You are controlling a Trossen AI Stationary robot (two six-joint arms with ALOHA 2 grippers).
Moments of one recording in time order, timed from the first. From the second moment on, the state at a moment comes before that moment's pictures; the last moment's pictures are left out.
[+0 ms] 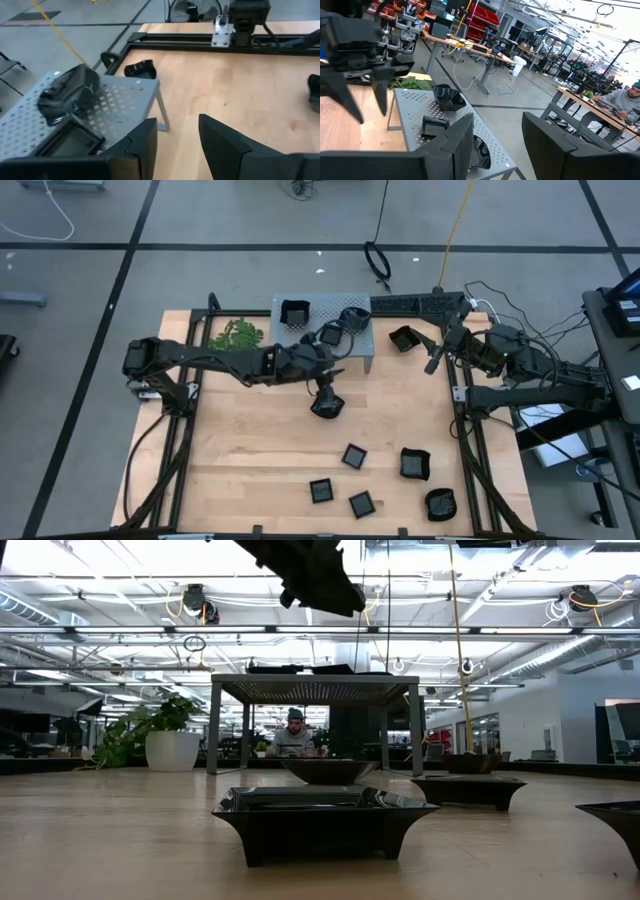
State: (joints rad) left arm 0.02 1.65 1.30 -0.12 -0.32 0.01; right arm -0.12 0.61 0.83 -0.26 0.44 -0.35
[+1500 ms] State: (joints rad) left arm -0.35 2.17 1.30 0.20 -0.17 0.13; right arm -0.12 0.61 0.83 -0.26 0.44 -0.35
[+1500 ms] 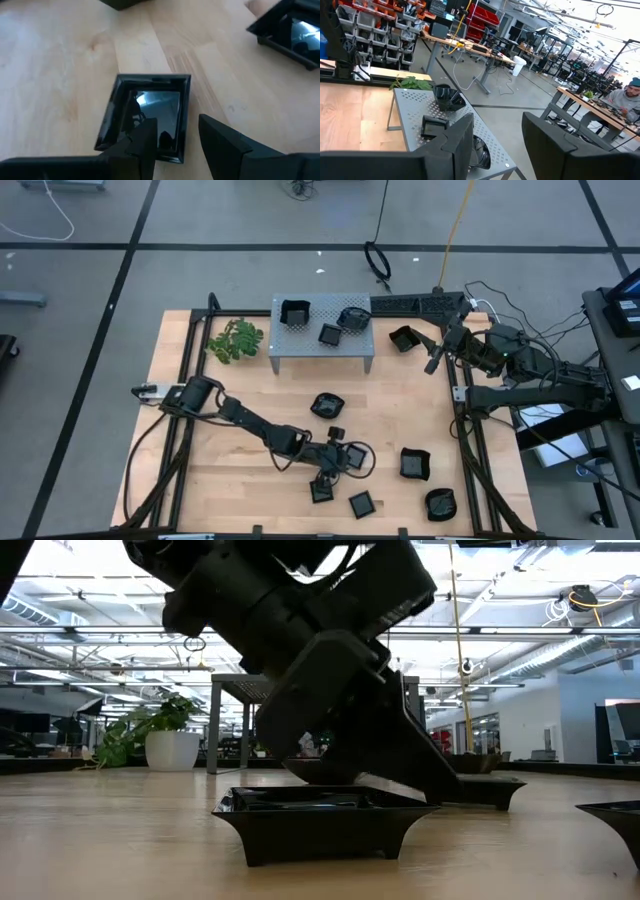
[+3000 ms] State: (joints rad) left arm 0.01 1.65 1.30 -0.07 -0.44 0.27; right arm -0.12 0.61 0.83 -0.26 0.44 -0.35
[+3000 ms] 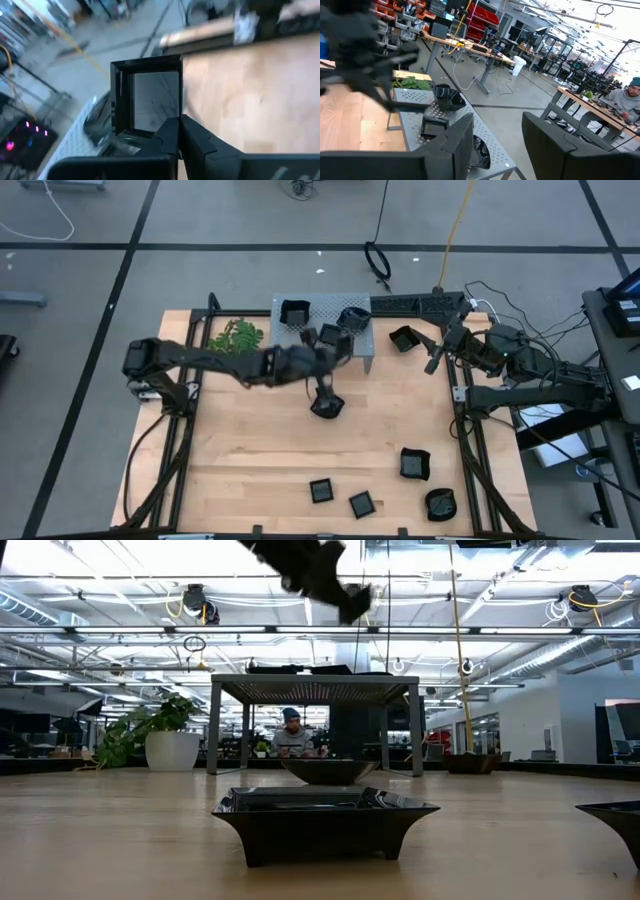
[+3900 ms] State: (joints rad) left arm 0.33 1.66 1.30 -0.26 -0.07 0.45; right arm -0.12 0.61 0.83 -0.26 0.44 -0.35
